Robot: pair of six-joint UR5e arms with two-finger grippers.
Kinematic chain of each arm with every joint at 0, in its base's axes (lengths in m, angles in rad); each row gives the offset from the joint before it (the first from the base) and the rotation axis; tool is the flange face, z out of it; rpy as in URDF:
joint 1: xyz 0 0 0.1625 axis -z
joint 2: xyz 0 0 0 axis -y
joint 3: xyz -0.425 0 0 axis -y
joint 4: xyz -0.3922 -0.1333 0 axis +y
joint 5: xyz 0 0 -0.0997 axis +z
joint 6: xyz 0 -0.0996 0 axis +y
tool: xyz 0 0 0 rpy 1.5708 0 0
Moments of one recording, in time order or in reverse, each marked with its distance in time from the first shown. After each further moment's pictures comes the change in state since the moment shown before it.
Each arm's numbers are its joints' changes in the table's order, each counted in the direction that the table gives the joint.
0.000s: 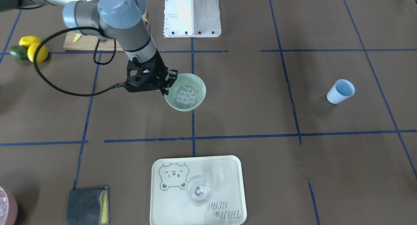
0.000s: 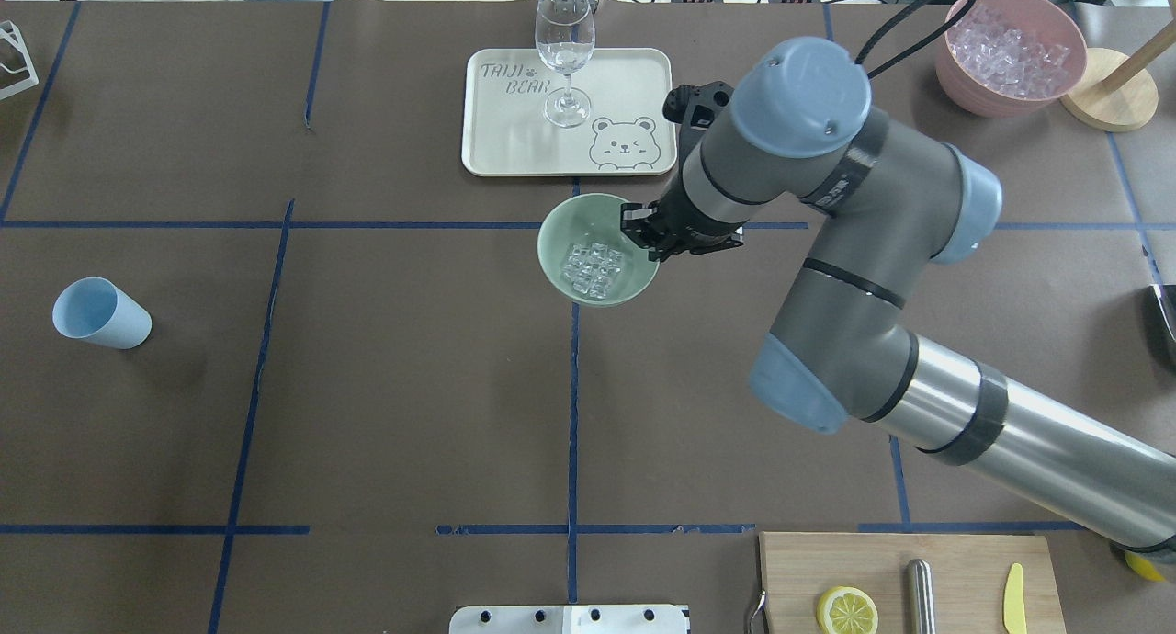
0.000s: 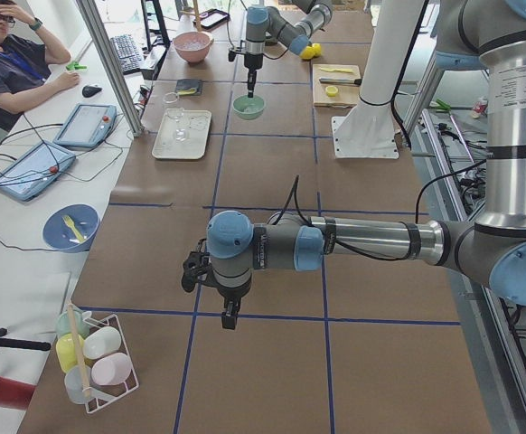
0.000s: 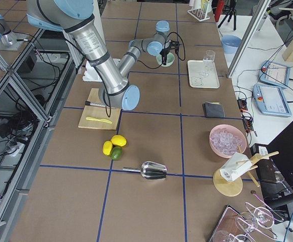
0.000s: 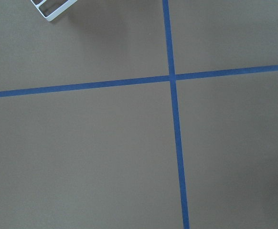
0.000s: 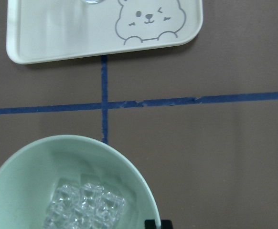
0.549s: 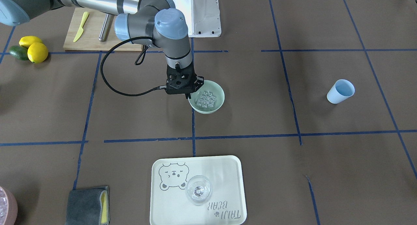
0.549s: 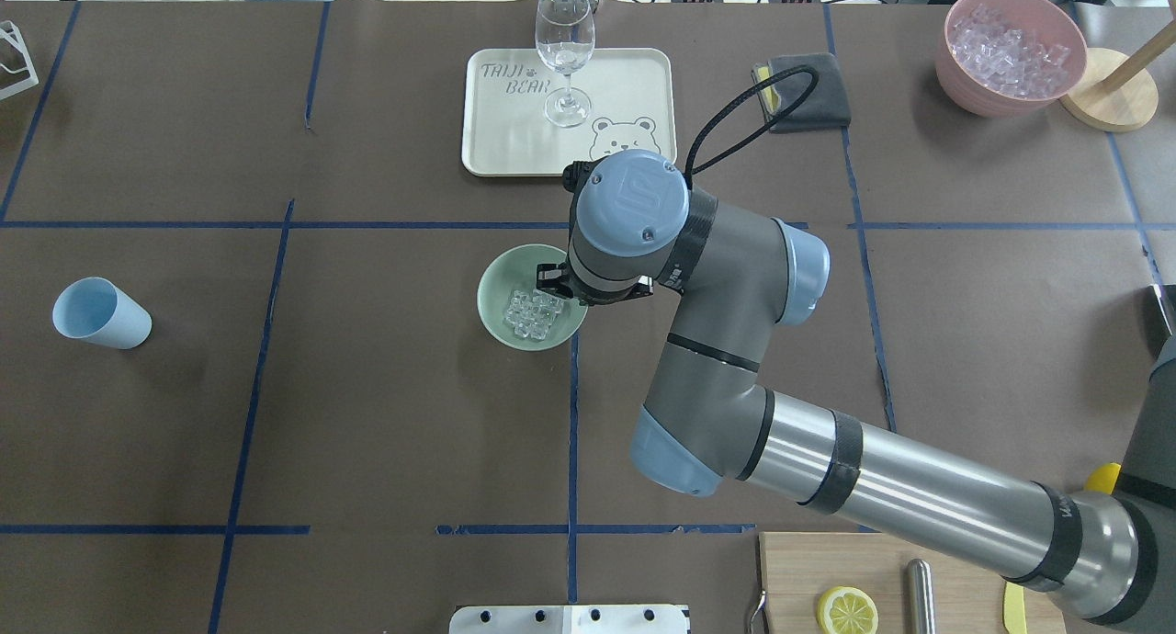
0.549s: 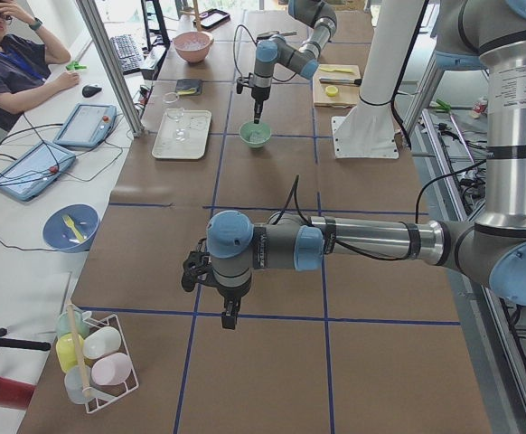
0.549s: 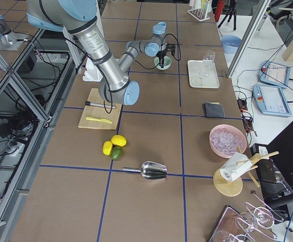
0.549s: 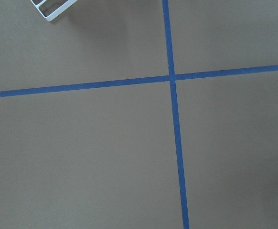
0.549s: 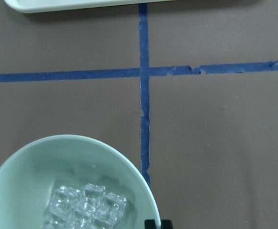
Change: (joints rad) left arm 0.000 0.000 -0.001 -0.001 0.000 0.000; right arm 0.167 0.182 -0.212 -0.005 0.193 -0.080
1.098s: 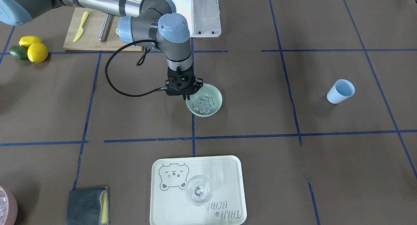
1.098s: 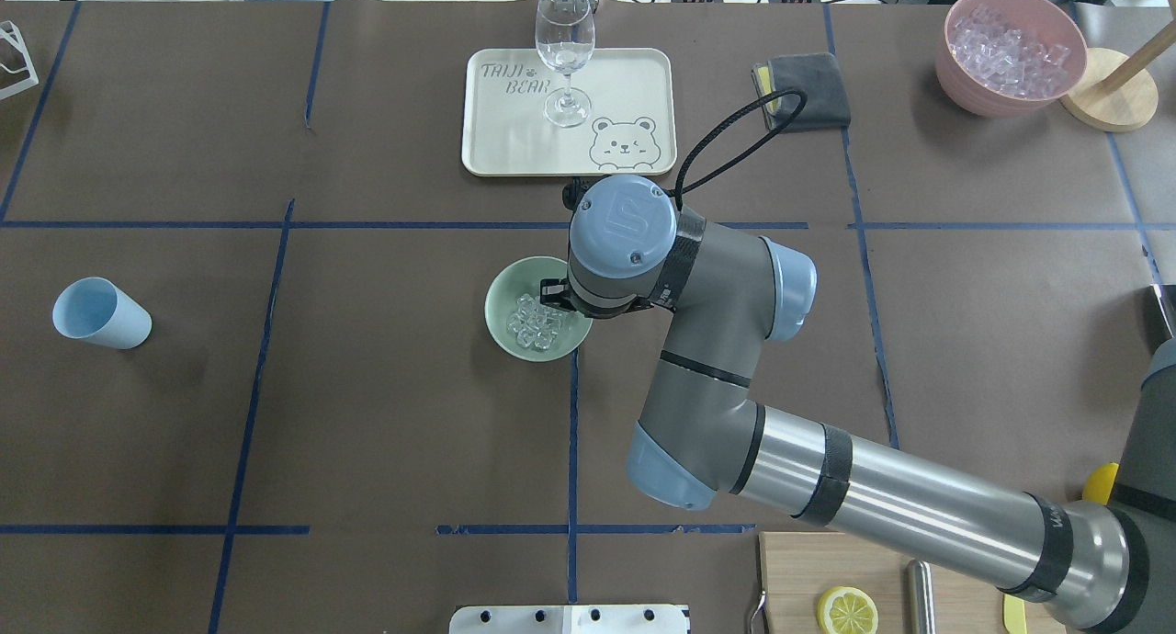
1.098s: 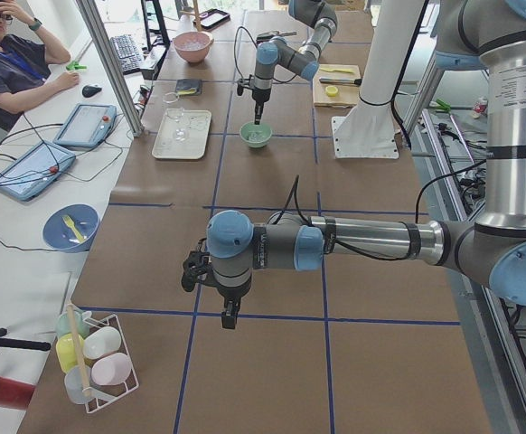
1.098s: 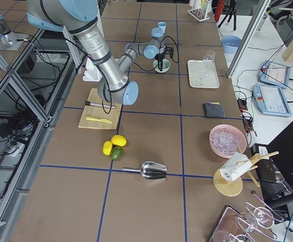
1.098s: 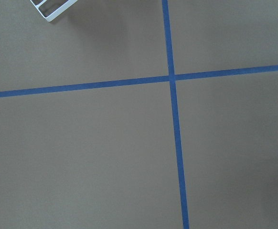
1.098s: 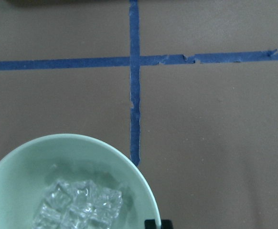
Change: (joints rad) left arm 0.000 0.000 -0.001 0.000 0.000 0.000; right arm 0.043 0.003 -0.054 -0.001 0.060 -0.002
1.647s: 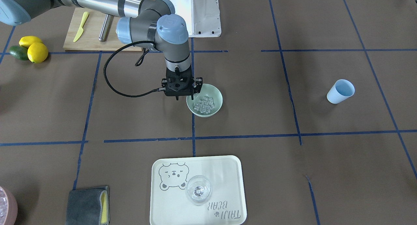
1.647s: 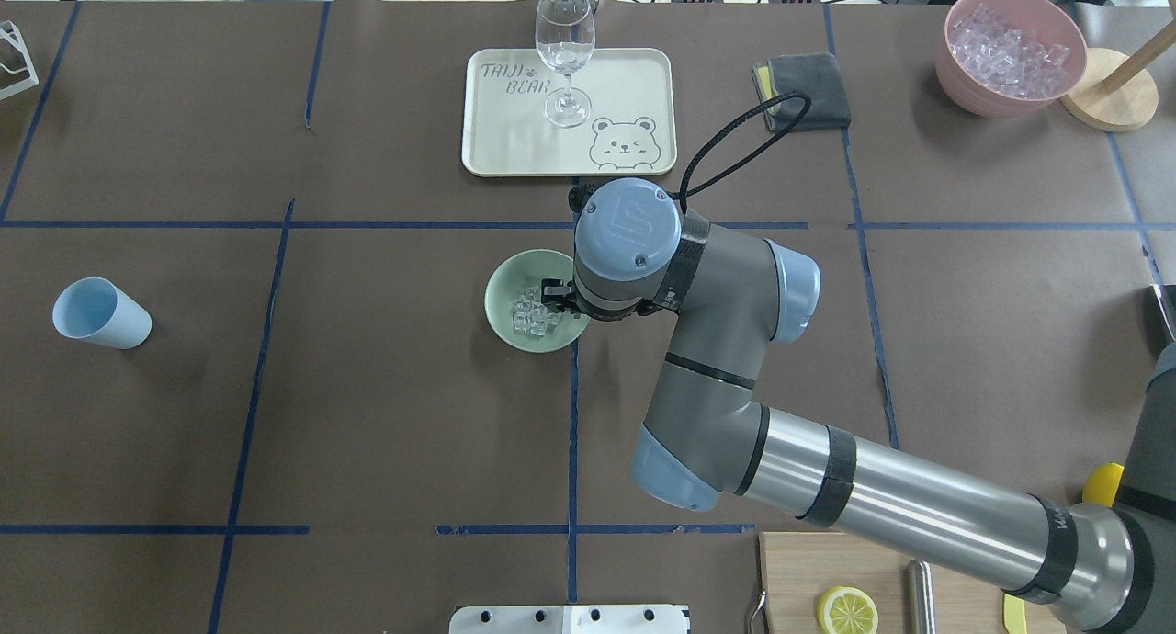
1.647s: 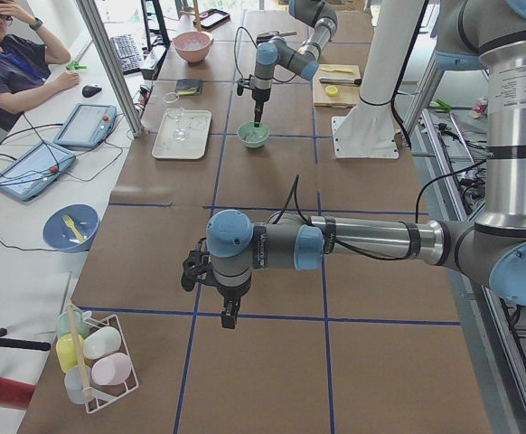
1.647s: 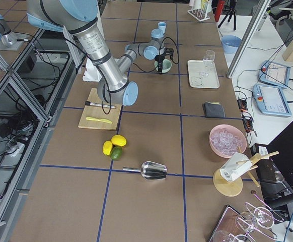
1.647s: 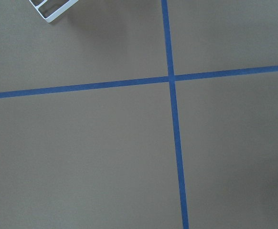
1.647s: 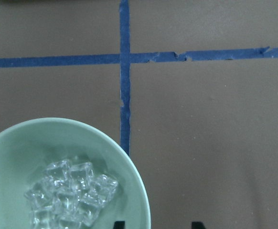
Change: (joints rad) left arm 0.000 0.000 -0.001 0.000 0.000 0.000; right arm 0.001 -0.010 0.001 0.005 0.003 0.001
